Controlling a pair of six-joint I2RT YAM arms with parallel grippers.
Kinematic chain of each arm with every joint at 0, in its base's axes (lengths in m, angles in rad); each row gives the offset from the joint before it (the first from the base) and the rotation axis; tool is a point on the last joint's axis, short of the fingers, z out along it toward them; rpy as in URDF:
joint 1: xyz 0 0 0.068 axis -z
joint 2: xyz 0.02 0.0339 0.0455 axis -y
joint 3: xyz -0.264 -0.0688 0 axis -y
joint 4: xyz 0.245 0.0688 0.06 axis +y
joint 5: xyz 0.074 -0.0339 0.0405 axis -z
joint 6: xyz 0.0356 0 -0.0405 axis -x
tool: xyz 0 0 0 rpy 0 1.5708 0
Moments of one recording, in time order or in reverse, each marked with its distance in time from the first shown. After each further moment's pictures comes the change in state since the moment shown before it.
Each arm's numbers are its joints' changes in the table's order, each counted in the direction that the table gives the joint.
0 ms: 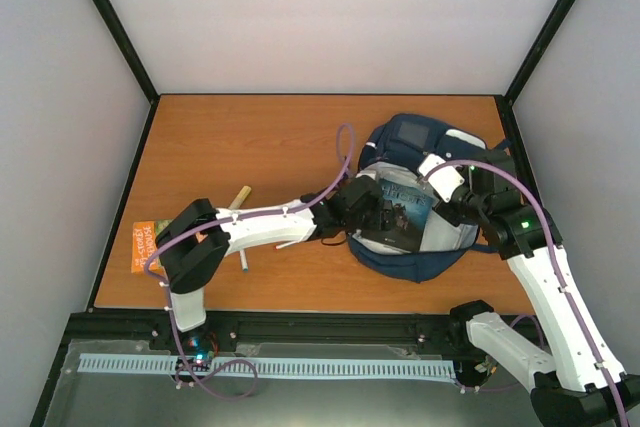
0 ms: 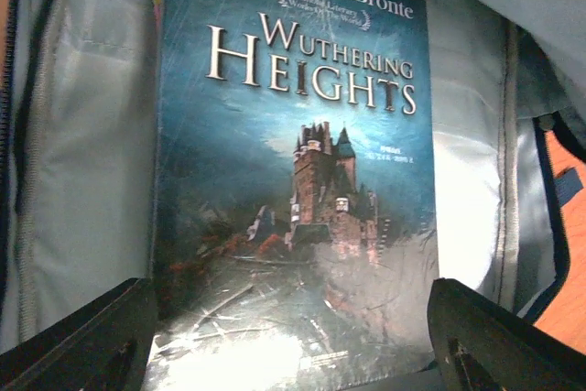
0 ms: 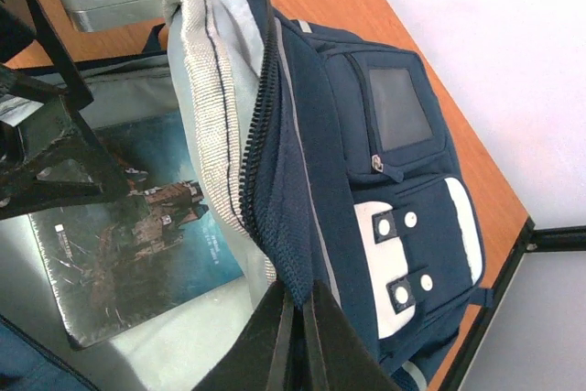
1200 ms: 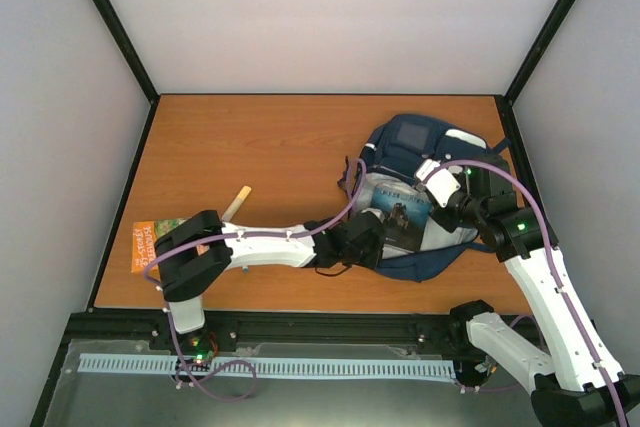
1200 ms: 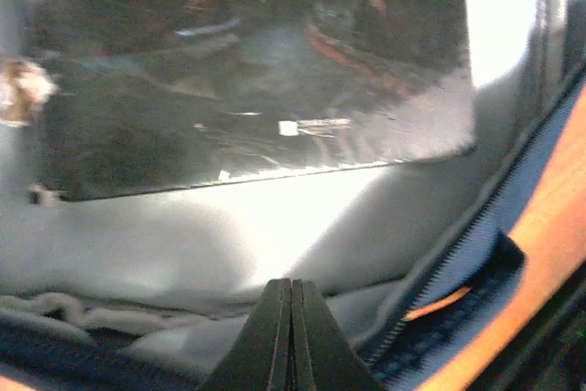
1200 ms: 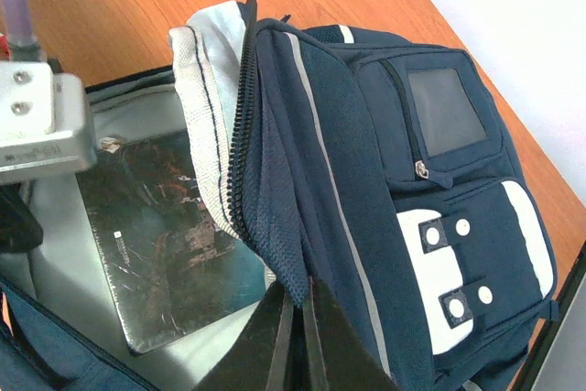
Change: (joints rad) left arm 0.121 0.039 -0.192 -0.060 0.056 0.011; right arm 0.000 0.013 -0.056 -0.005 -0.081 -0.059
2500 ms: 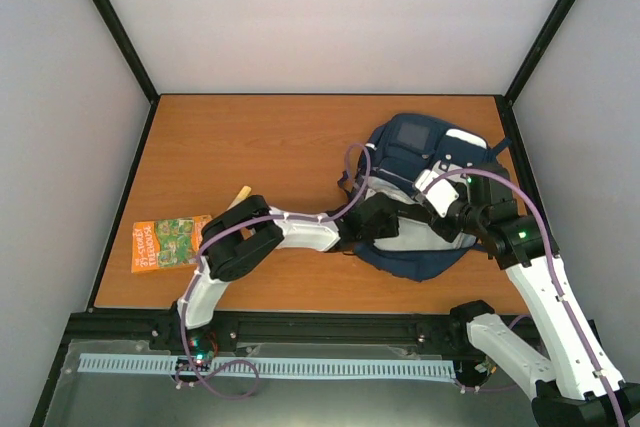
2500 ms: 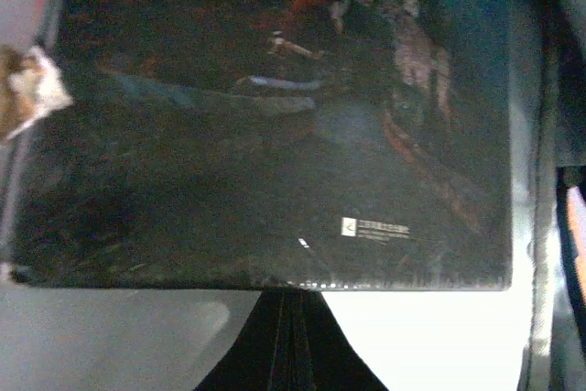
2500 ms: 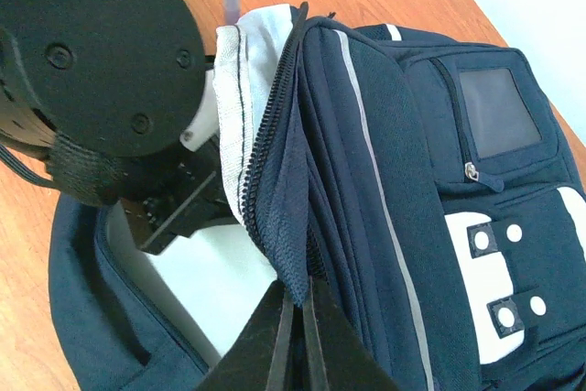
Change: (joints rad) left arm -0.104 -0.286 0.172 -0.297 -0.058 0.182; right arm 0.000 0.046 -0.046 0.034 -0.074 0.001
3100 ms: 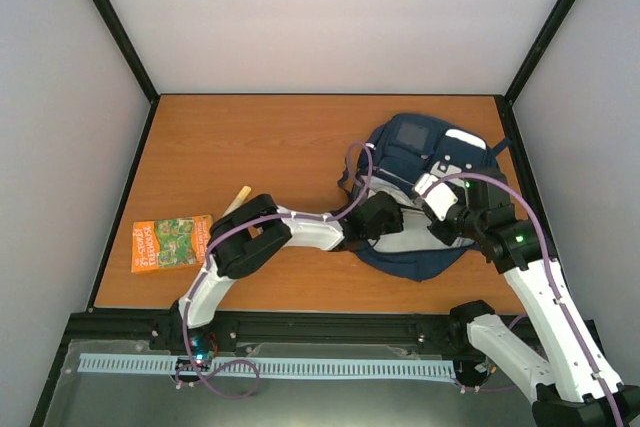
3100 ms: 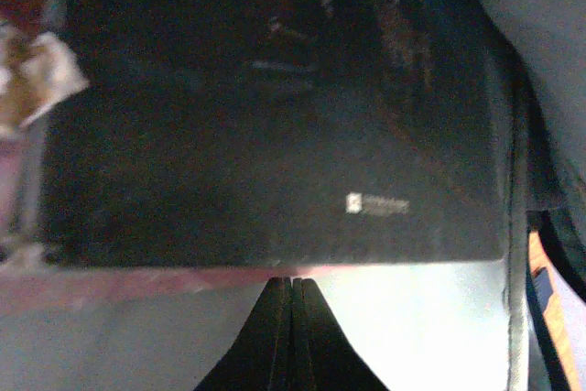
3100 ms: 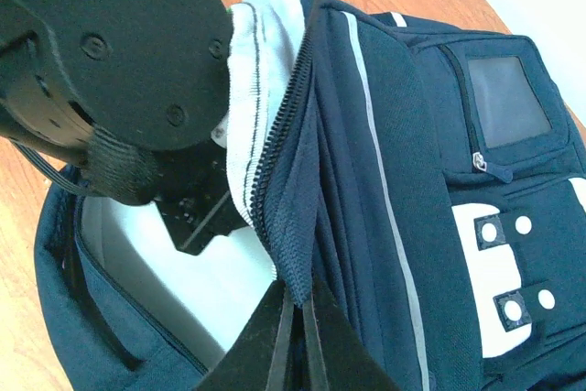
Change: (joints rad) left arm -0.005 -0.093 0.084 -0.110 -0.026 0.026; right arm 0.000 0.024 -0.047 -0.022 0.005 -0.009
